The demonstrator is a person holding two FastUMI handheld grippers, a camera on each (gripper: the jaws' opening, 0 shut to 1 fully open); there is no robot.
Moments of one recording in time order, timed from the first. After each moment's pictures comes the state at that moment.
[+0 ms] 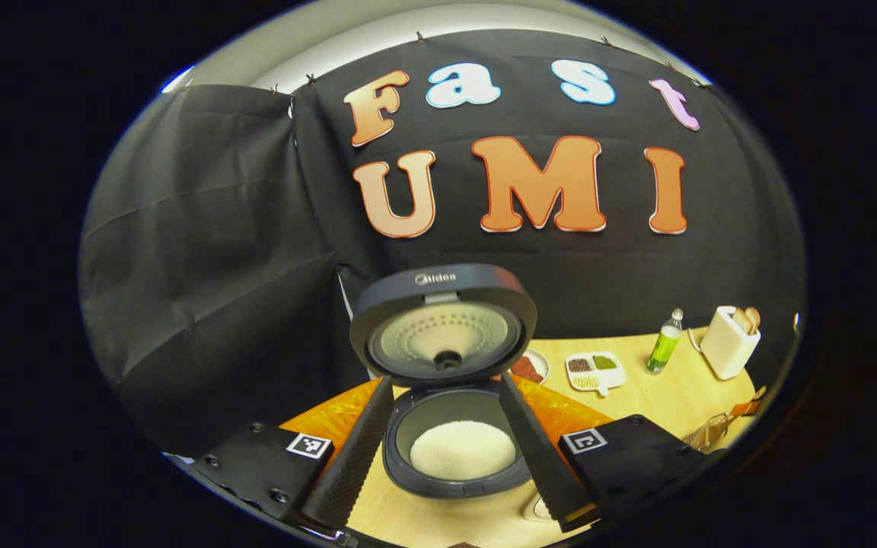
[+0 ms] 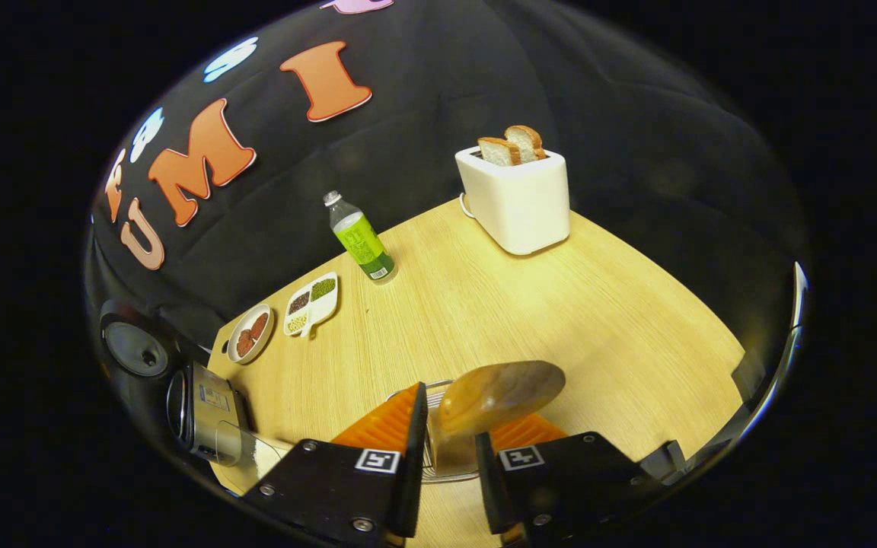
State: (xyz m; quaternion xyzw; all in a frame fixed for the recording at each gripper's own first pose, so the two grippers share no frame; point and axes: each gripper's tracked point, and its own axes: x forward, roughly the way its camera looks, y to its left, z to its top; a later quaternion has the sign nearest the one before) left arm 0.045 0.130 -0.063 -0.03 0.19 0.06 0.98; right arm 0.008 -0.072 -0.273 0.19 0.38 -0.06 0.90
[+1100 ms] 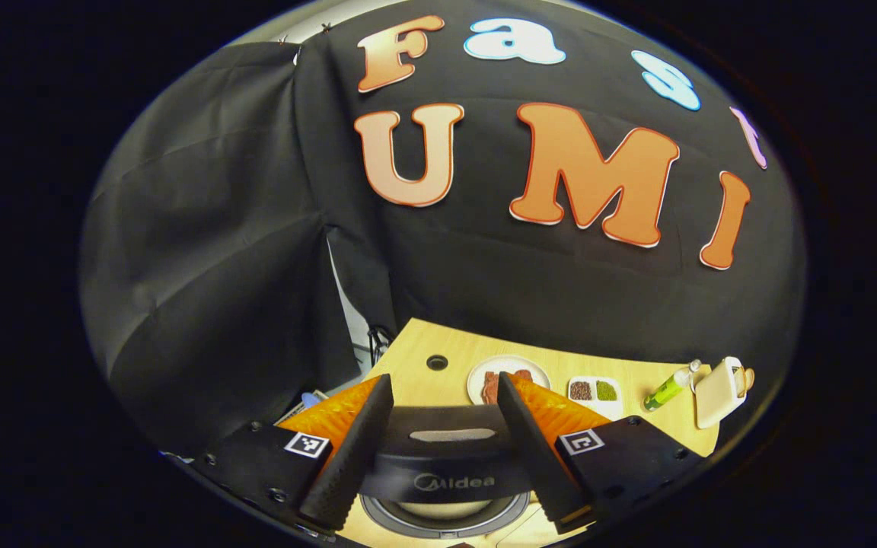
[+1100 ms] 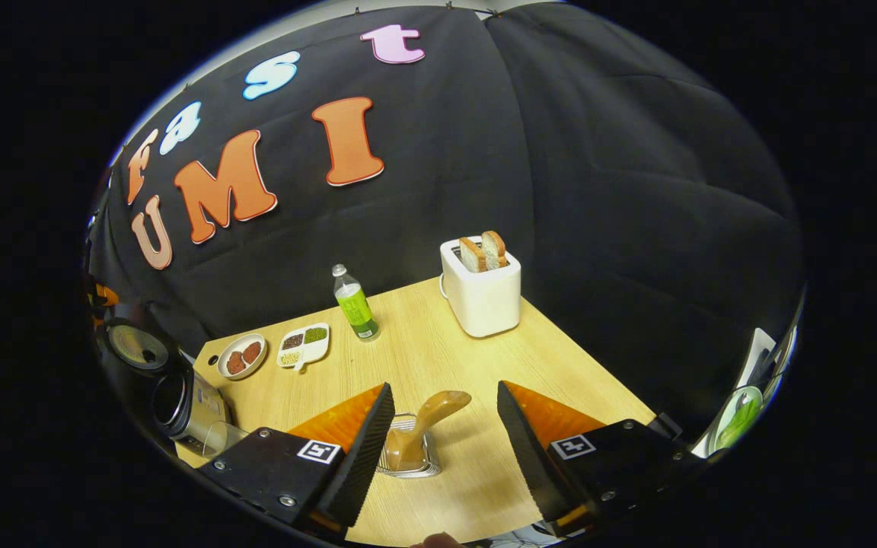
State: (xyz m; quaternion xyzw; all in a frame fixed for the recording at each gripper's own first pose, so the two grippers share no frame) left arm 0.164 0.147 -0.102 -0.09 0.33 0.07 0.94; right arm -0.027 -0.115 -0.168 0.11 0.27 -0.09 0.95
